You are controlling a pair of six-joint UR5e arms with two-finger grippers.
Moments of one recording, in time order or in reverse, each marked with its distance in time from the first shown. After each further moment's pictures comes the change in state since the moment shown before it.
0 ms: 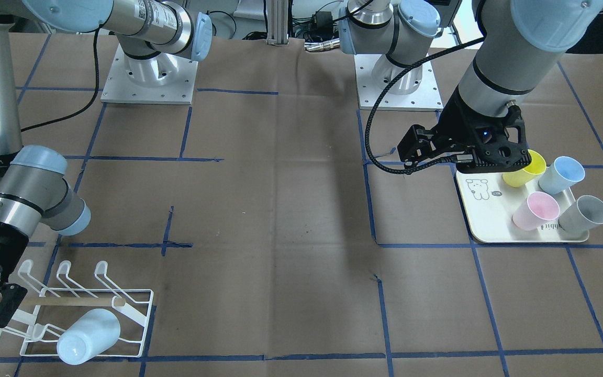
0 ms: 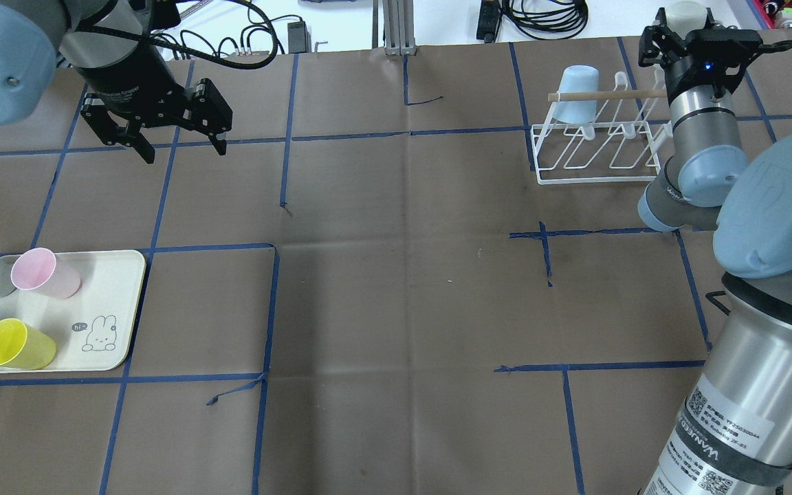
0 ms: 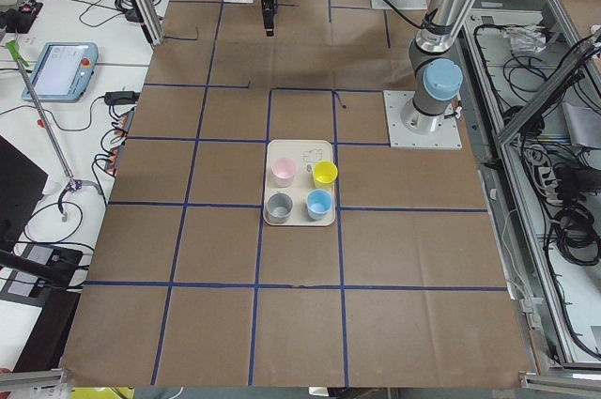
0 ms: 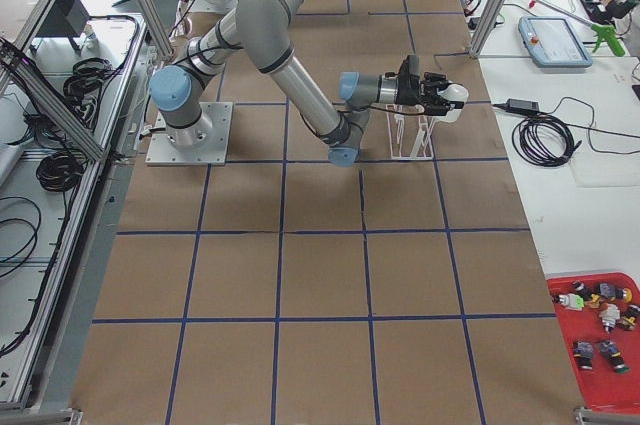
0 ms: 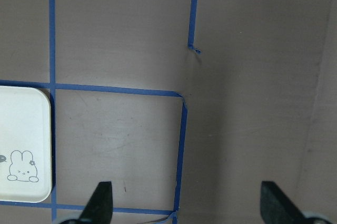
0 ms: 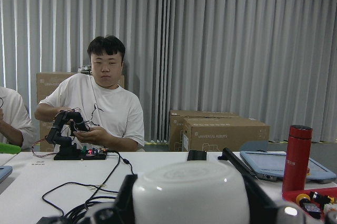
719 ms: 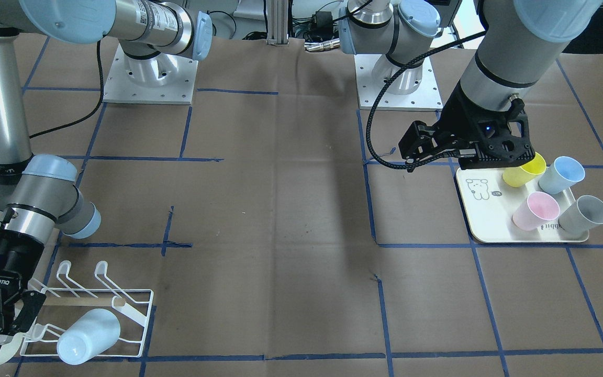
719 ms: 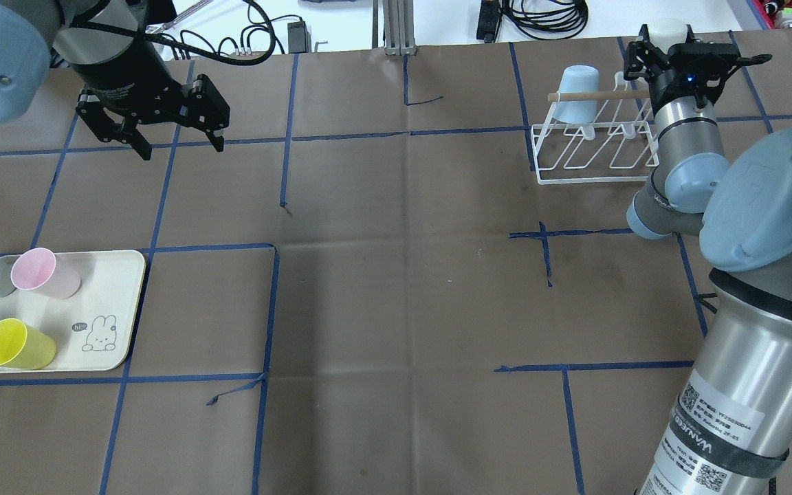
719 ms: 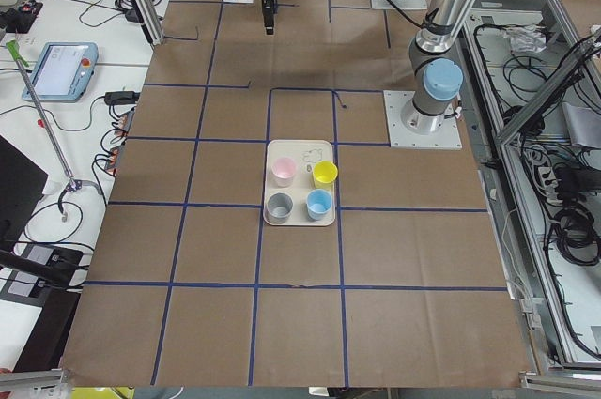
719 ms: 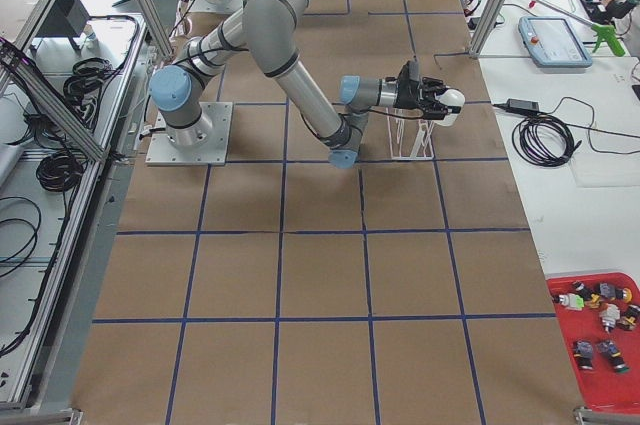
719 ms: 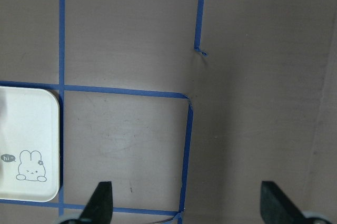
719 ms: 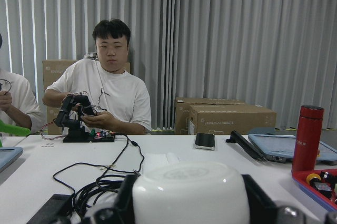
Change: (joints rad) left arm 0.000 0.010 0.003 0.002 -0.012 -0.004; right arm 0.018 0.038 0.009 -0.001 -0.001 -0.002
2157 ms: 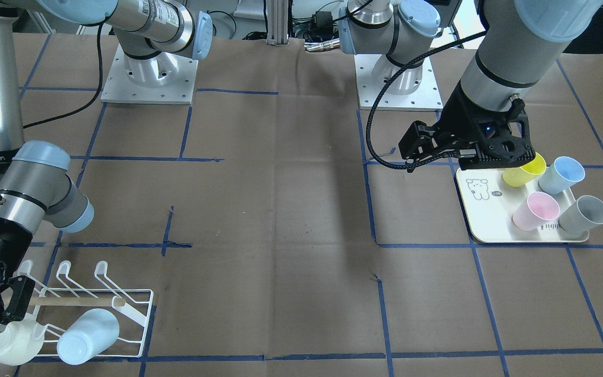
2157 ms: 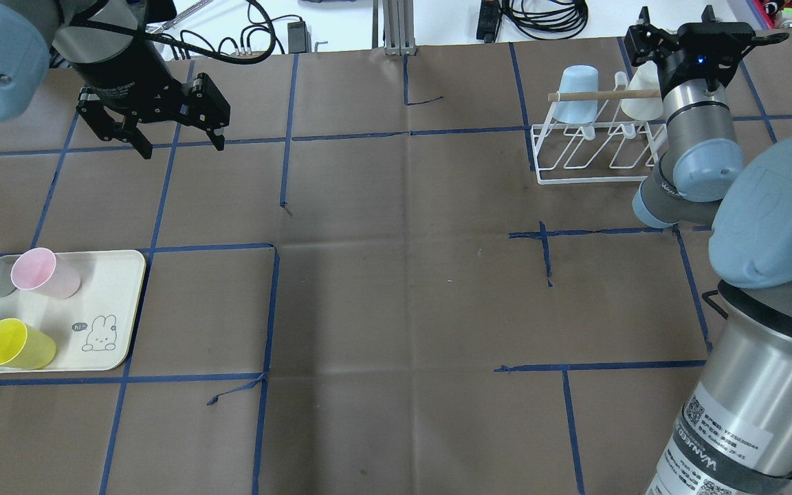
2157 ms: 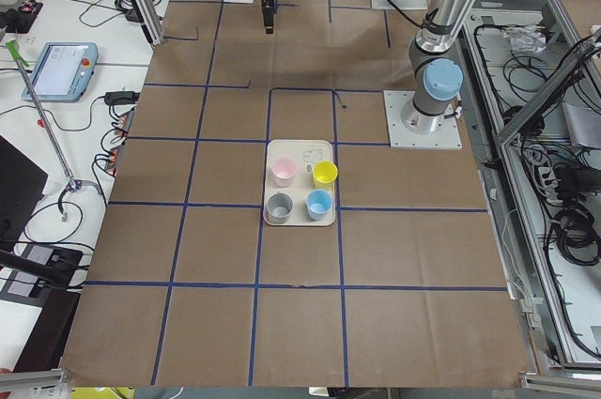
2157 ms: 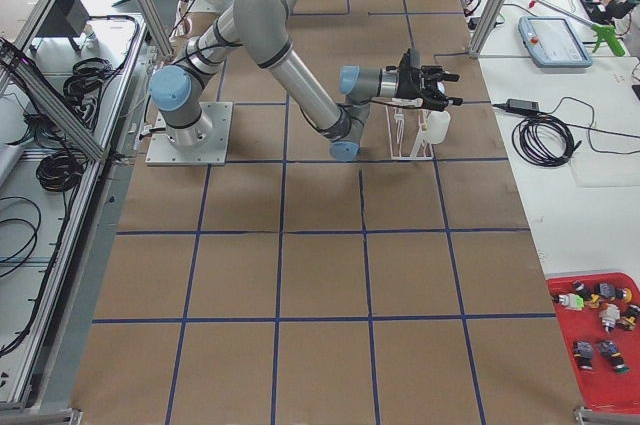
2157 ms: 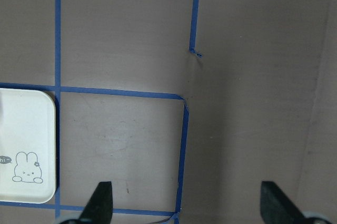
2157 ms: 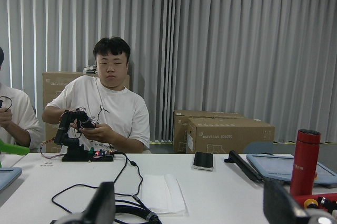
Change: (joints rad) left arm 0.000 -0.002 0.003 0.000 0.000 0.003; right arm 0.005 -0.097 -0.002 0.060 -0.006 -0.004
